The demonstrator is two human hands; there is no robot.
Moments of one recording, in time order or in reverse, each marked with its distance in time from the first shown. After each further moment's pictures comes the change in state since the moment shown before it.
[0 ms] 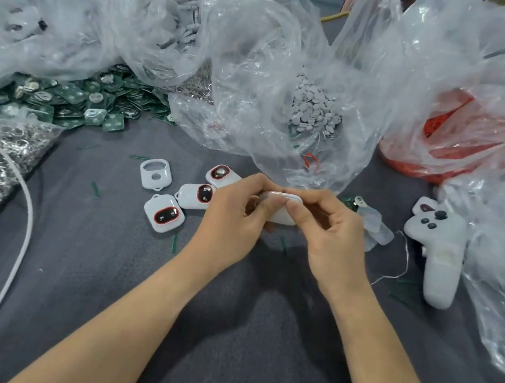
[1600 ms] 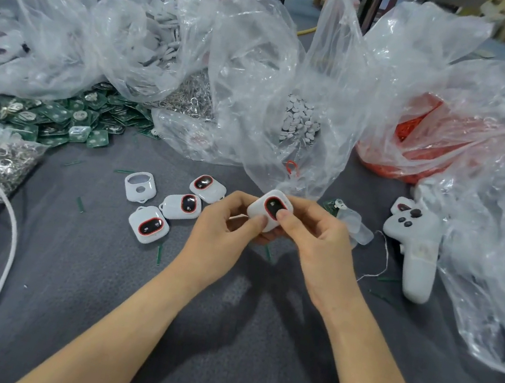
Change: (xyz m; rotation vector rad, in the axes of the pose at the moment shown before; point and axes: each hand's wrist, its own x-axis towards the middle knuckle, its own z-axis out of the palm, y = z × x) left_hand -0.009 0.002 0.007 -0.297 -0.075 -0.134; right_hand -0.008 -0.012 -0.006 0.153 0.039 0.182
